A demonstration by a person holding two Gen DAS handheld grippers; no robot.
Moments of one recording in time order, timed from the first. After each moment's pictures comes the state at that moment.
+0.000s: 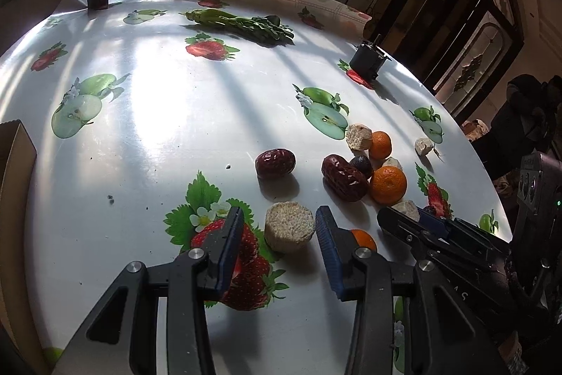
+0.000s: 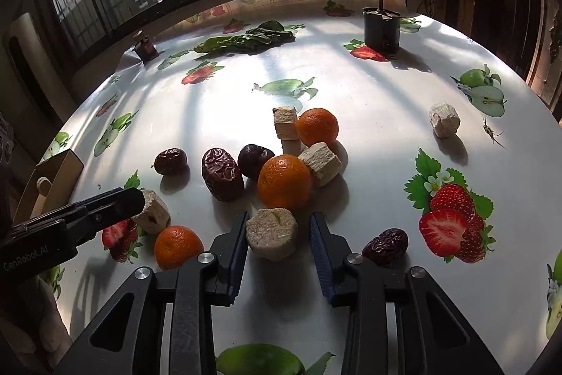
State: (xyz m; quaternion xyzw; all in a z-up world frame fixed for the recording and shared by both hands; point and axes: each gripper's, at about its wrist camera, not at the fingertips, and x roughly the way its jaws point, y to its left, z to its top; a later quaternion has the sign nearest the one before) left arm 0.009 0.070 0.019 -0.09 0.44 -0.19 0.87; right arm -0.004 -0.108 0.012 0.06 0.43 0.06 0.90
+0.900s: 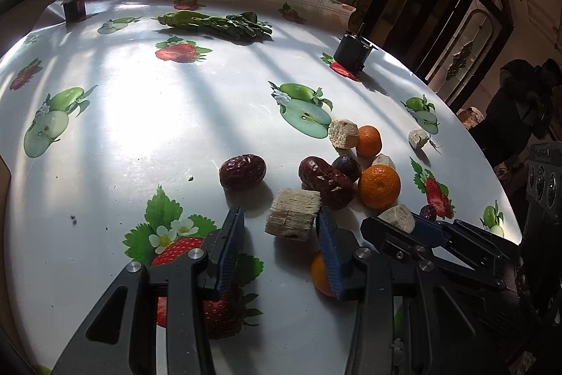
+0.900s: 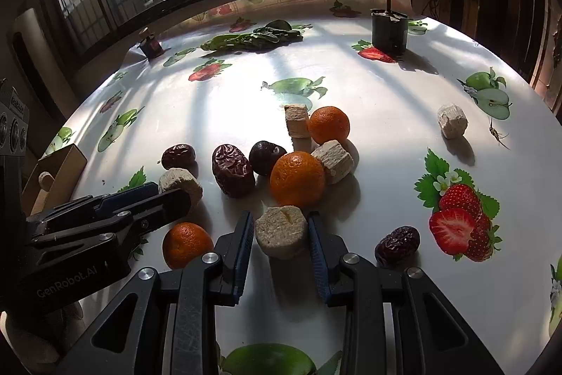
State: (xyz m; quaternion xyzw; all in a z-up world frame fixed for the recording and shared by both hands) left arm 0.019 0.044 0.011 -0.07 0.43 -0.21 0.87; right arm -0.005 -0.103 0.011 0.06 0.42 0.08 0.90
